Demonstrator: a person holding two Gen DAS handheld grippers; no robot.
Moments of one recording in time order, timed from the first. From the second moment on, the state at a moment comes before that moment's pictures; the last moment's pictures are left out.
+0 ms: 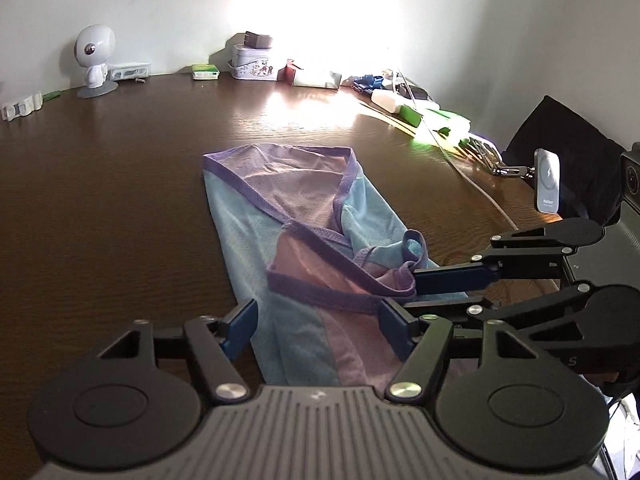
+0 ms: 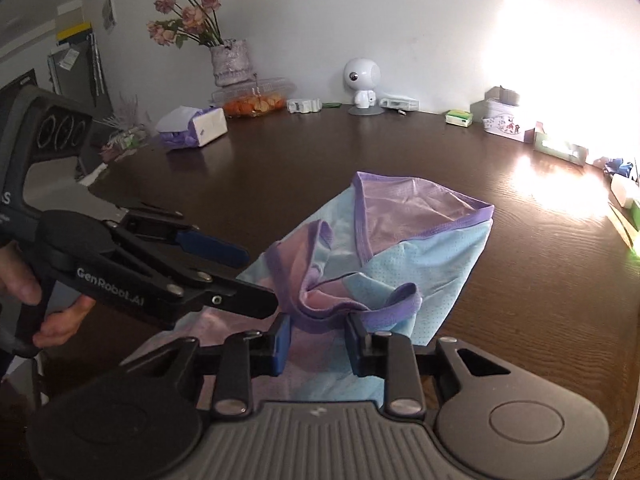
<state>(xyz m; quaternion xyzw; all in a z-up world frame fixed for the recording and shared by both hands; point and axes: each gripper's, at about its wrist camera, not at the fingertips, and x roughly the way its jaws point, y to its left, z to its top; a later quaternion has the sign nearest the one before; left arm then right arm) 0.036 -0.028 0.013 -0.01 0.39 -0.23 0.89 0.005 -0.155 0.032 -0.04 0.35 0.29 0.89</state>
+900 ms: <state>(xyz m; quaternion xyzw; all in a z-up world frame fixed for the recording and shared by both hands) -0.004 -0.009 0.024 -0.05 0.38 -0.22 0.89 0.005 -0.164 0.042 -0.01 0.31 0.23 0.92</state>
